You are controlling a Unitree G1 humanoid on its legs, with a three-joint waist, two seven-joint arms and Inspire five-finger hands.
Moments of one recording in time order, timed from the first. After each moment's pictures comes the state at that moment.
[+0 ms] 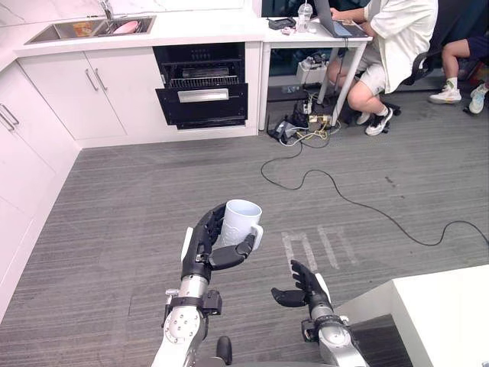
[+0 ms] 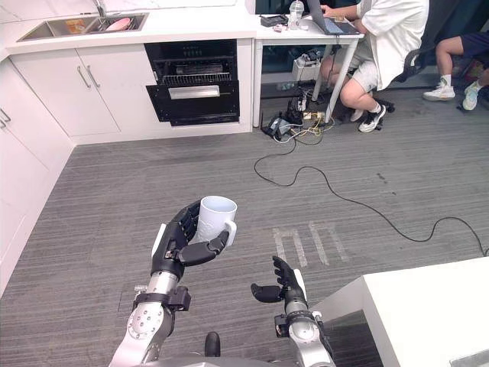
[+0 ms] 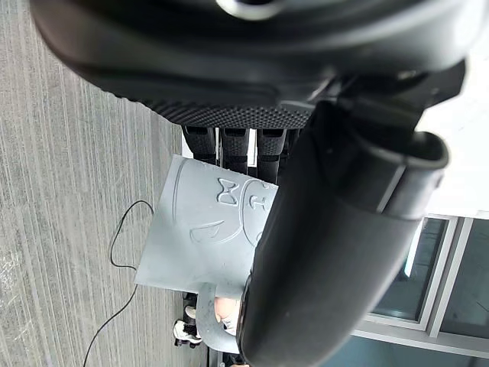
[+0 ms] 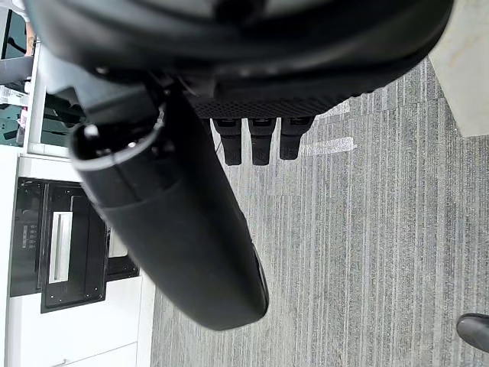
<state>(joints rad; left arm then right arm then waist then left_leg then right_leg) 0.29 0.07 -0.24 -0.07 -0.12 -0.19 0.15 0.09 -0.06 0.15 0.68 -0.02 -0.16 -0.13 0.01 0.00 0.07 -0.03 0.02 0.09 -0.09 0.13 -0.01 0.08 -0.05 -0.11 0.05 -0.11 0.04</state>
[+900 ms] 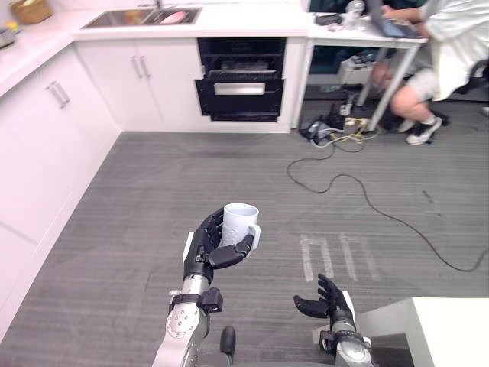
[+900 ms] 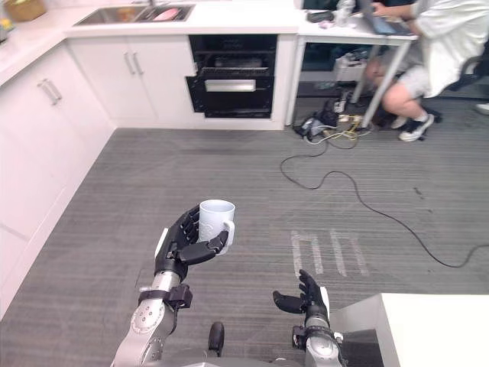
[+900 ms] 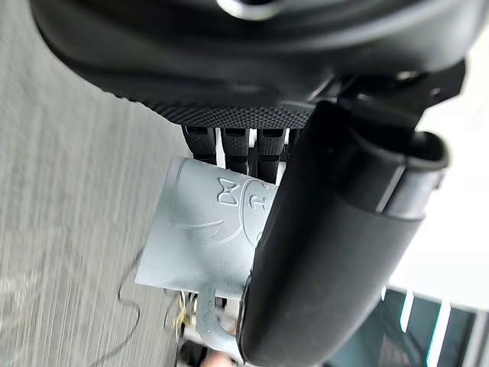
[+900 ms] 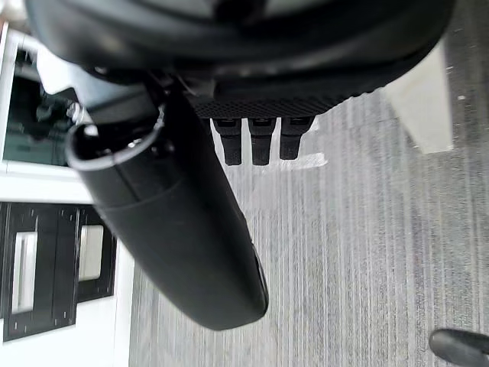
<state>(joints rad) 0.25 0.05 -0.21 -0.01 -0.24 -0.15 0.13 0.18 -0.06 -0.02 0.61 0.06 -0.14 -0.18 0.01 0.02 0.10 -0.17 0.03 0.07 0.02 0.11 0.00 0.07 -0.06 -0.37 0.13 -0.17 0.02</state>
